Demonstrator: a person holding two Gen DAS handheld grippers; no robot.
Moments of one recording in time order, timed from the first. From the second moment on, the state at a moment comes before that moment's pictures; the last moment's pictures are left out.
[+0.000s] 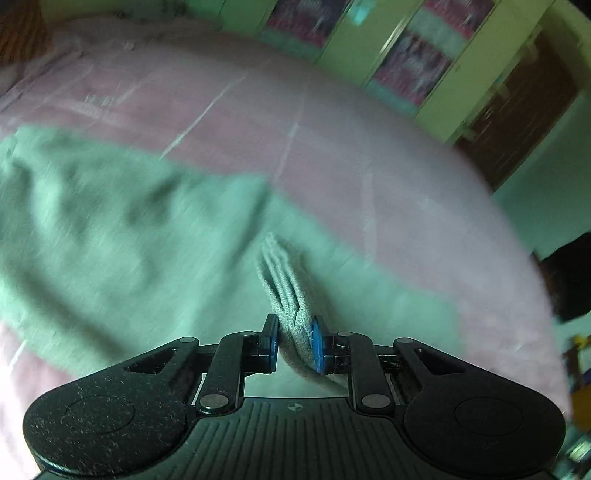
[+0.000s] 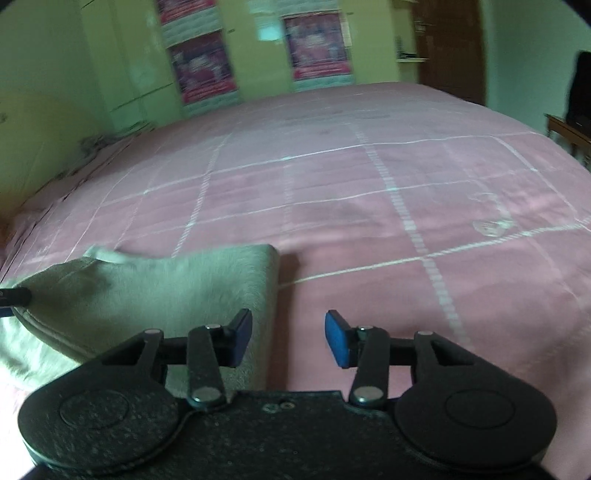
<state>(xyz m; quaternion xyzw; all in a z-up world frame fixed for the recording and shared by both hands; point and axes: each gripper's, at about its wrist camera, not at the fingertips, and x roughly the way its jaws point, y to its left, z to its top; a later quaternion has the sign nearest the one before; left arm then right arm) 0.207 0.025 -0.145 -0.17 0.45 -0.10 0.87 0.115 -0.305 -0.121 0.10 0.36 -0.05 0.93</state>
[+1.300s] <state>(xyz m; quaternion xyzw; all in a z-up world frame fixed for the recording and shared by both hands) 0.179 0.049 -0.171 -0.11 0.48 -0.03 0.87 0.140 -0.196 -0.151 -0.04 0.43 0.02 0.90</state>
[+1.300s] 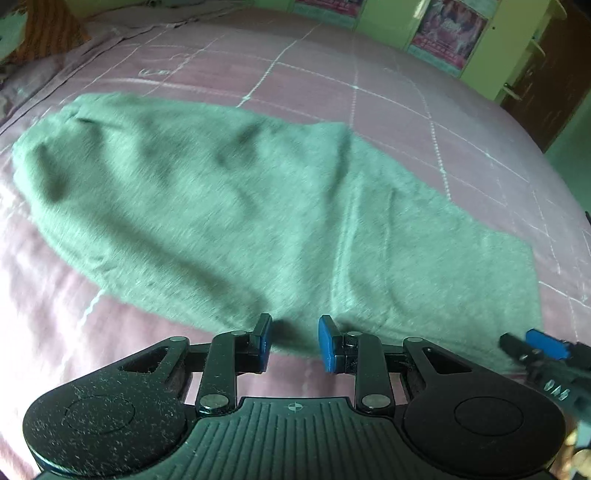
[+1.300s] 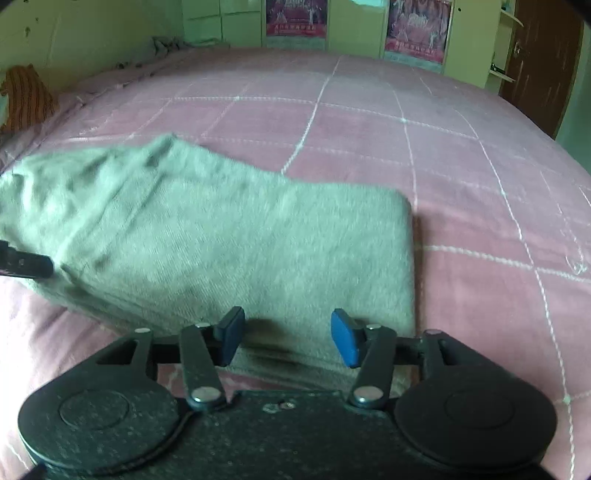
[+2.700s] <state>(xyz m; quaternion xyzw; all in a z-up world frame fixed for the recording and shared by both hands) 0.200 0.245 -0.221 -0.41 0.42 0.08 0.81 0.157 -0.116 -0.143 -0.04 0.43 0.07 0.90</state>
